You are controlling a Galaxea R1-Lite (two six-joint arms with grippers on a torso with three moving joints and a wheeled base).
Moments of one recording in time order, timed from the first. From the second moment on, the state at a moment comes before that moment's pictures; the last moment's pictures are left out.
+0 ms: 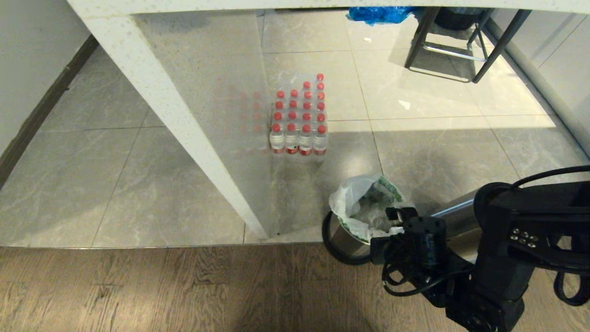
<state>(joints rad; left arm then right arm) 0.00 0.00 0.00 0.00 0.00 -0.01 0.54 2.22 -0.52 -1.34 -0.35 0.19</state>
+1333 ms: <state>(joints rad) 0.00 0.00 0.00 0.00 0.00 -0.01 0.51 2.21 -0.79 -0.99 -0.41 0.29</state>
